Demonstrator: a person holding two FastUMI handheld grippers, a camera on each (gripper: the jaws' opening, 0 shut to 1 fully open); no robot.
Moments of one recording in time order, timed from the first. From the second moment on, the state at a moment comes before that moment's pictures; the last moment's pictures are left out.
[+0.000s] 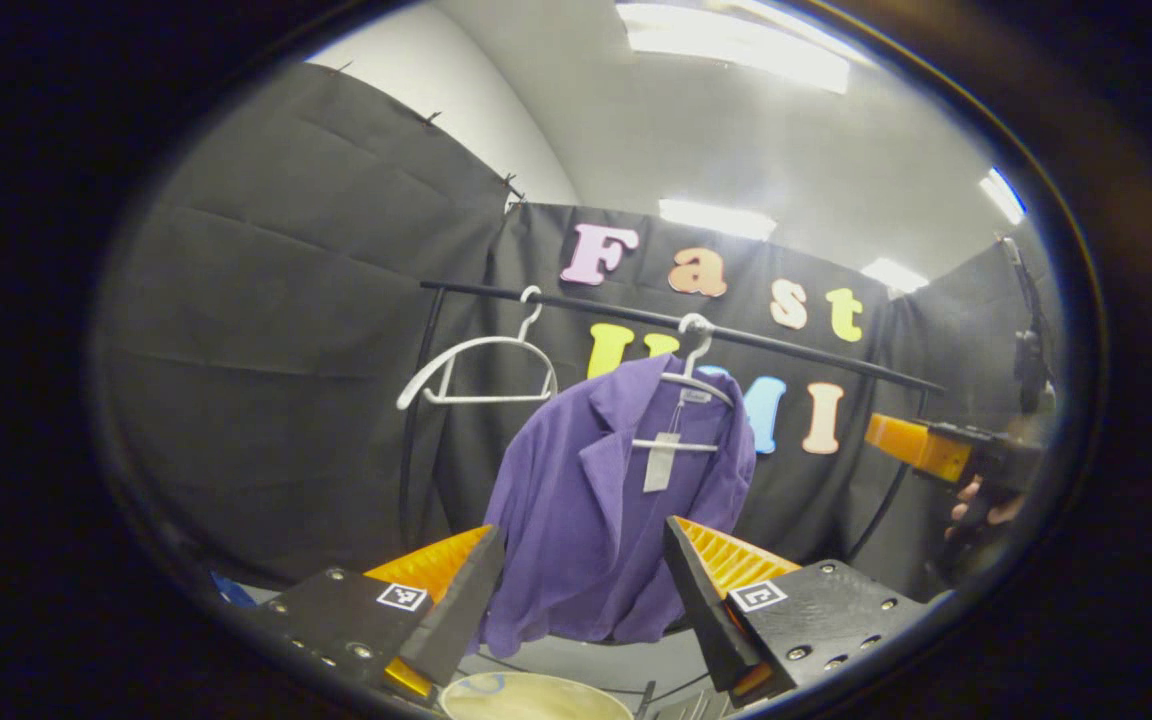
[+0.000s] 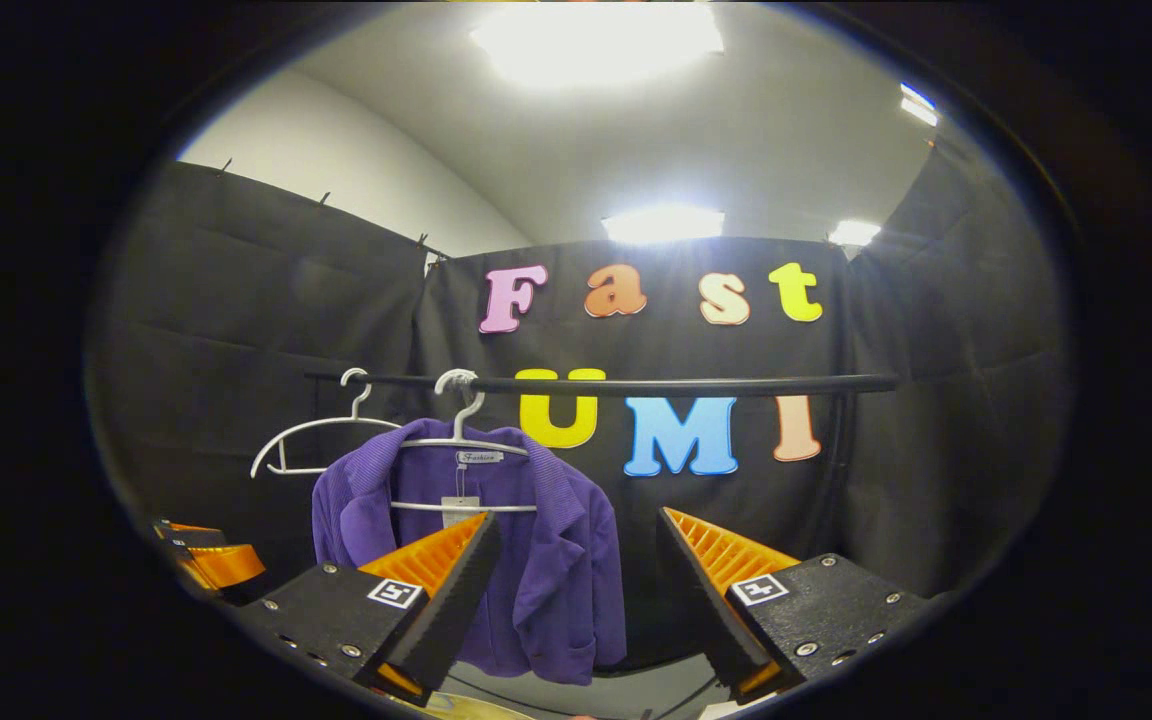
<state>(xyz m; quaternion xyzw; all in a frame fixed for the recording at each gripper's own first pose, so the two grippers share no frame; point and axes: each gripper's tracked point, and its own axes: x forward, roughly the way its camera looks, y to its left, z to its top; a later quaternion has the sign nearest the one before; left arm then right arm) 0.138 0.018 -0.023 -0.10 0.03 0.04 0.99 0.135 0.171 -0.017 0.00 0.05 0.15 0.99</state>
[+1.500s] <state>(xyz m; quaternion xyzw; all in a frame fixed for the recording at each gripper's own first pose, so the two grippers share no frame) 0.316 0.027 -0.051 0.03 0.06 0.24 0.97 0.323 0.236 -0.173 0.08 0.12 0.25 0.96</state>
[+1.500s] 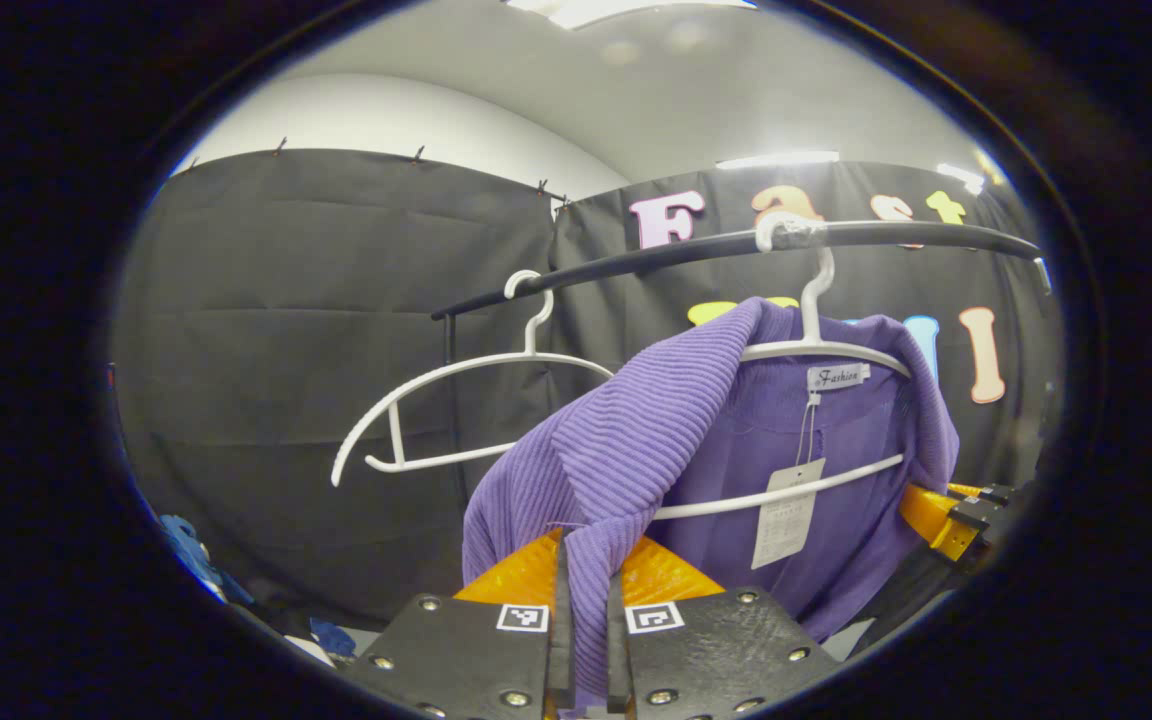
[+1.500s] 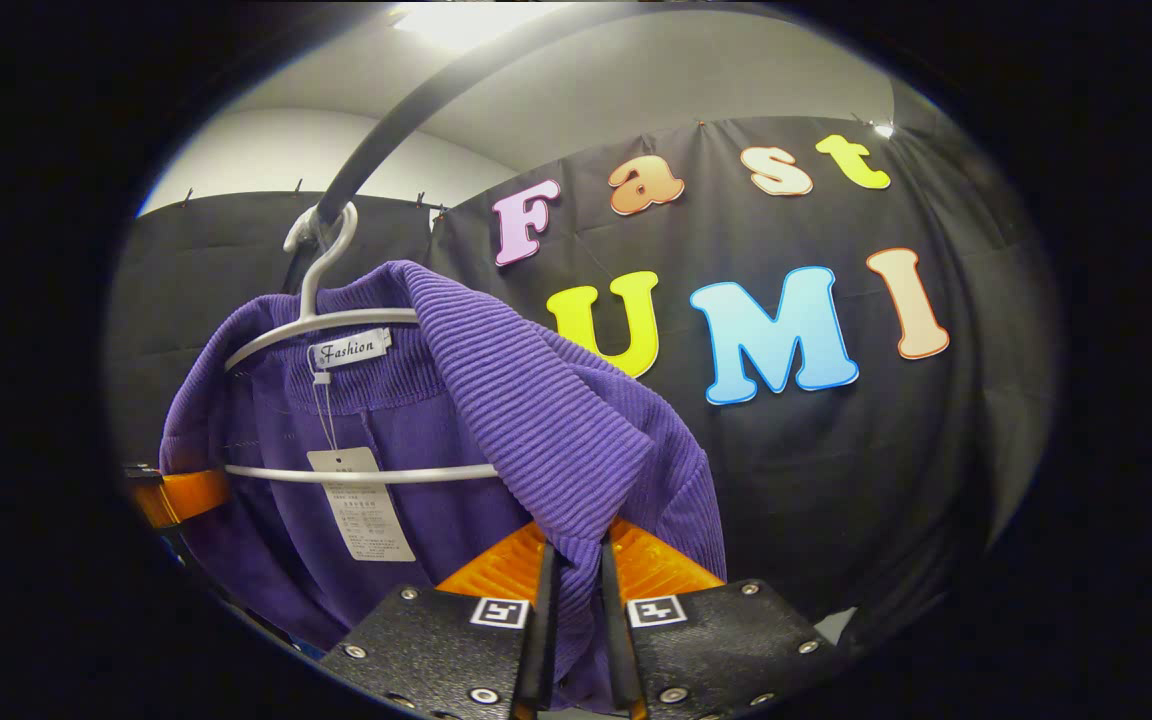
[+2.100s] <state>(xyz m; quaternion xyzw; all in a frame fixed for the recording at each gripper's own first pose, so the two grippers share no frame) 0.303 0.010 -0.019 -0.02 0.02 0.11 0.99 0.306 0.213 -0.148 0.06 0.12 0.22 0.97</state>
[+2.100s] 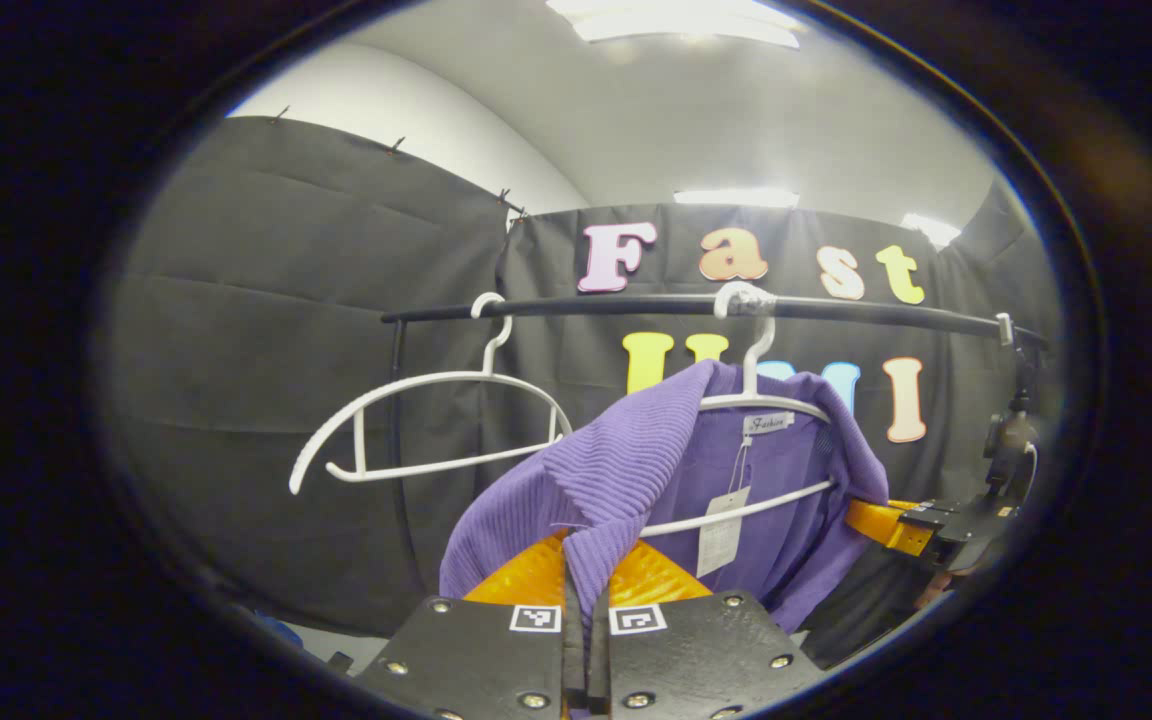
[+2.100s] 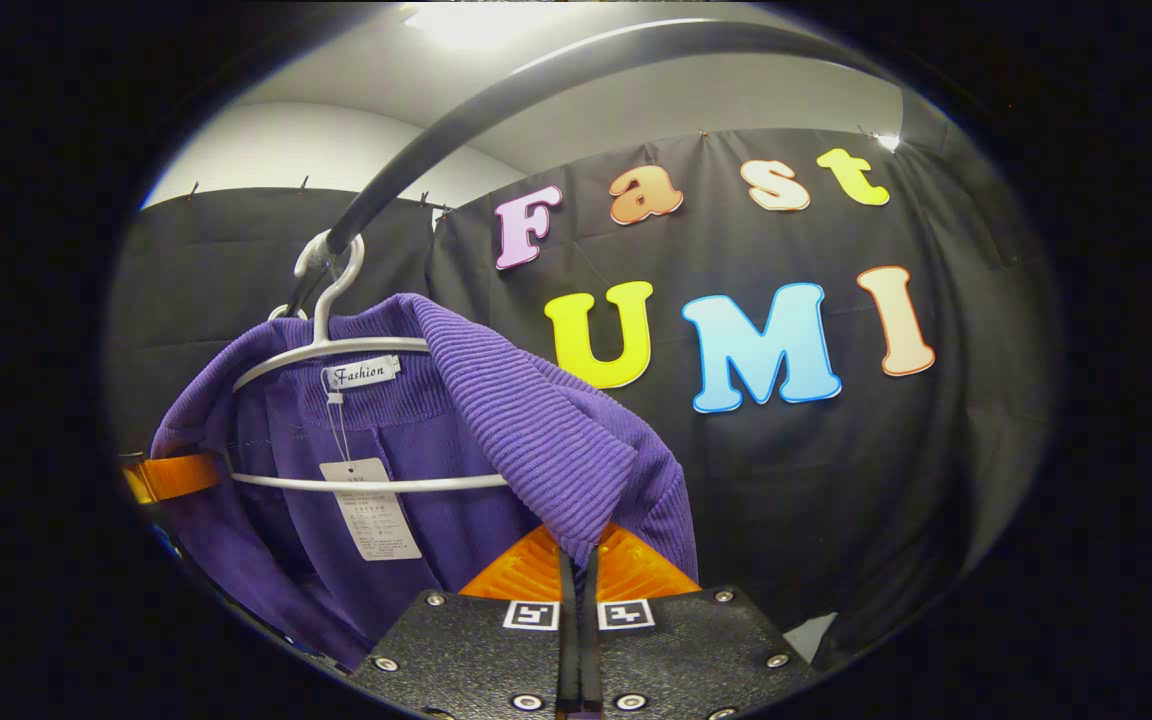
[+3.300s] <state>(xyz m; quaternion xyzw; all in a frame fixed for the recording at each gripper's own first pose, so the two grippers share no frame) 0.301 0.147 0.042 -0.14 -0.05 0.00 0.99 0.261 0.246 -0.065 0.05 0.08 0.11 0.99</state>
